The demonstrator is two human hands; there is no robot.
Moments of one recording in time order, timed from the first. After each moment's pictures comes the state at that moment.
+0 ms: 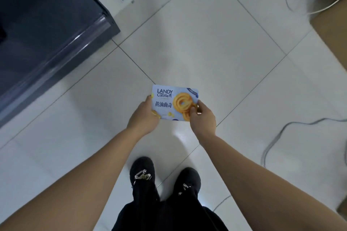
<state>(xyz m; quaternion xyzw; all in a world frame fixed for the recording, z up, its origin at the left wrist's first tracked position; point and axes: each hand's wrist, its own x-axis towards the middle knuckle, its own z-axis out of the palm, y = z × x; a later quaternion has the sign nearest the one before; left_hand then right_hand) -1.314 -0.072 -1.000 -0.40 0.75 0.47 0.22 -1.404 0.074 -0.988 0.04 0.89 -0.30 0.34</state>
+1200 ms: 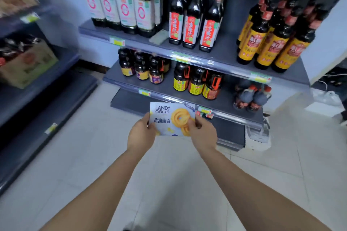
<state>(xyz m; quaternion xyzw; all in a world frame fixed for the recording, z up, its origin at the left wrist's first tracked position) -0.887 -0.034 -0.437 -0.76 0.48 0.32 -0.30 -1.060 -0.063 -0.440 -0.55 0.70 -0.31 0.33</state>
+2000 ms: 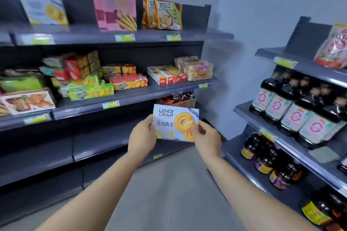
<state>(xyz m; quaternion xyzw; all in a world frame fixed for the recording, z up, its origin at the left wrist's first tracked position) -0.473 0.118 -0.281 -0.85 0.23 0.05 -0.47 -0.581 -0.021 -0.282 -0.78 0.37 -0.30 0.41</state>
